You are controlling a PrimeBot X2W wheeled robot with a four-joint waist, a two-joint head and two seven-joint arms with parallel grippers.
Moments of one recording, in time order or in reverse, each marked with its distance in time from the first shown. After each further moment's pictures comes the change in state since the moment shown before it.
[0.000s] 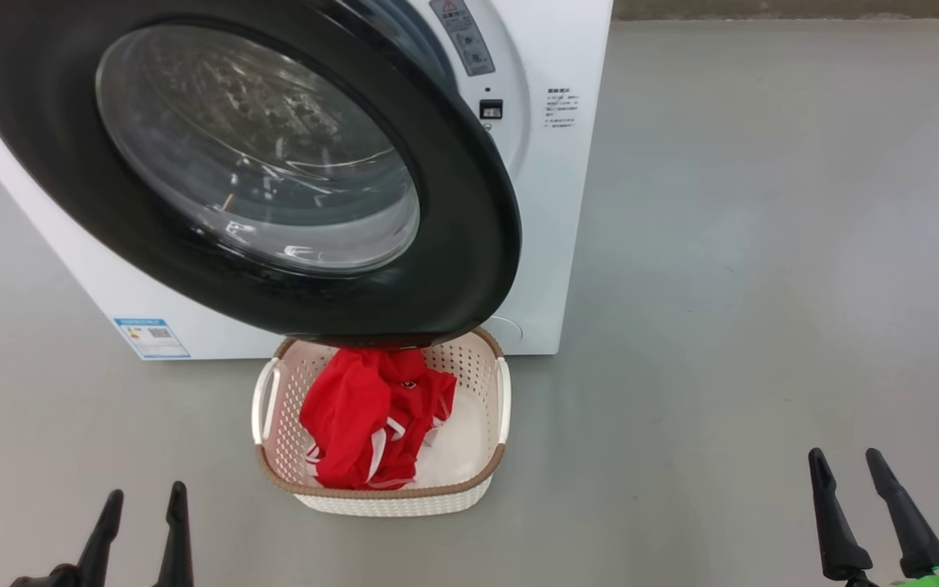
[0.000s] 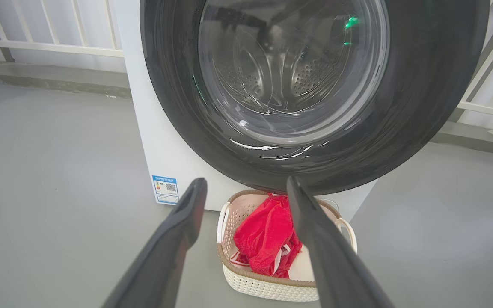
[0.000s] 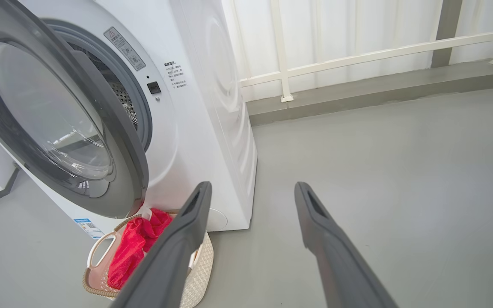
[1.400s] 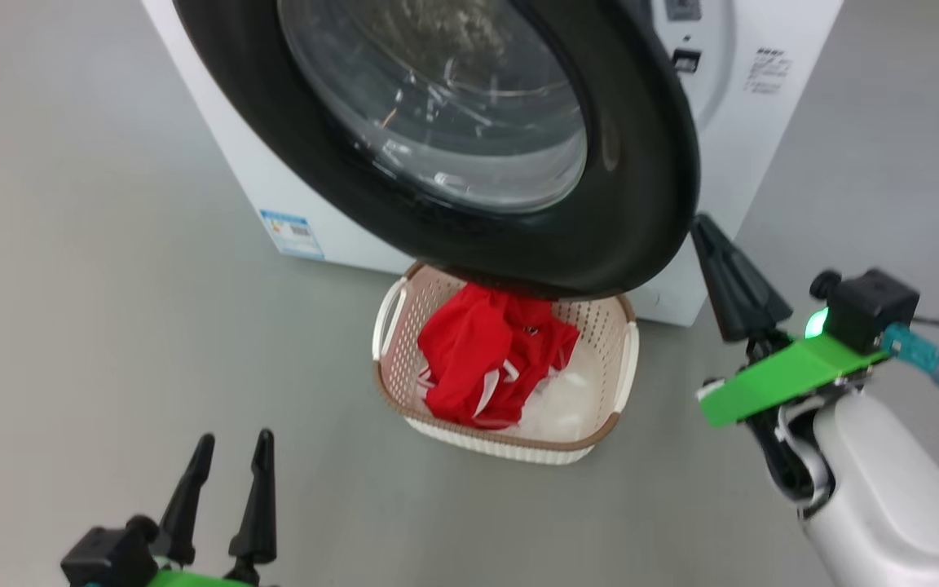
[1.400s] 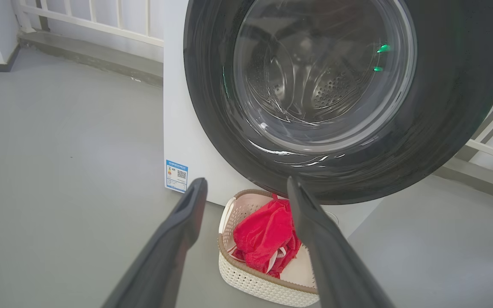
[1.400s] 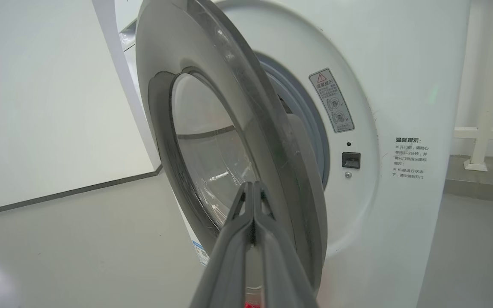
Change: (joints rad) left arm -0.067 -0.058 -0.145 -0.048 -0.089 0.000 0.000; right arm -0.584 -0.043 0.324 0.198 0.034 0.000 0.000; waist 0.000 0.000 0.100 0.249
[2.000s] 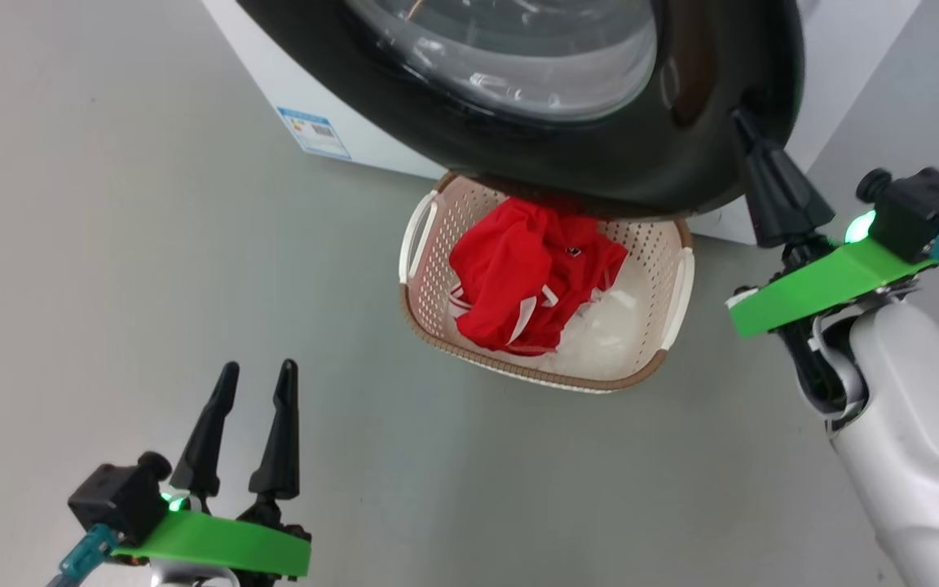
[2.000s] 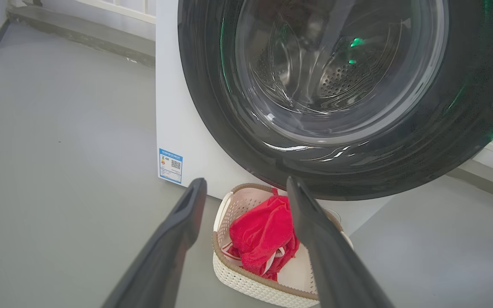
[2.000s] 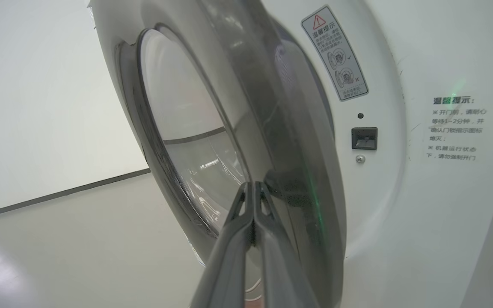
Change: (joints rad) left arm -0.123 -0.004 -0.063 -0.020 -0.077 0.003 0.000; right arm -0.180 -0.038 -0.020 0.057 0.001 0.002 0.000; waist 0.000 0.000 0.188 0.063
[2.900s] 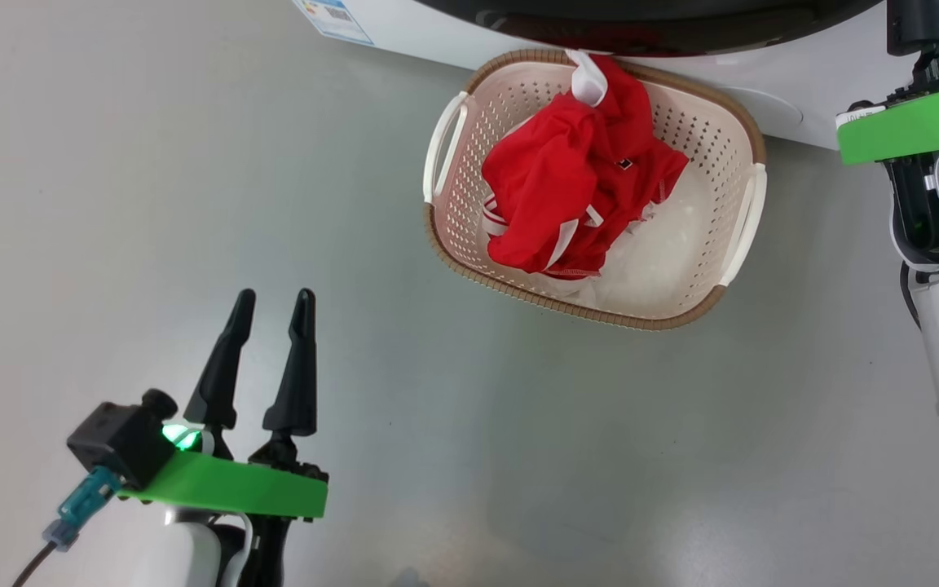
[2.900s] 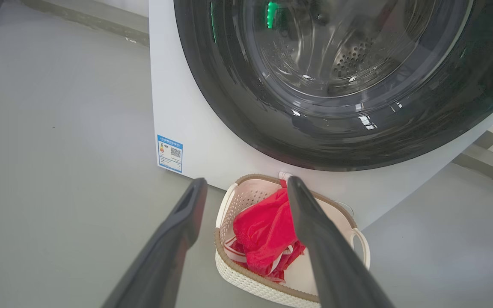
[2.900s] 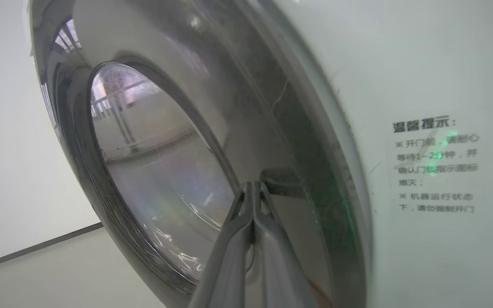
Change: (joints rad) left arm -0.121 -0.007 -0.049 -0.023 -0.051 0.011 0.000; right arm -0.243 -0.024 -0.149 -0.009 -0.012 0.007 0.000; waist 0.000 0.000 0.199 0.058
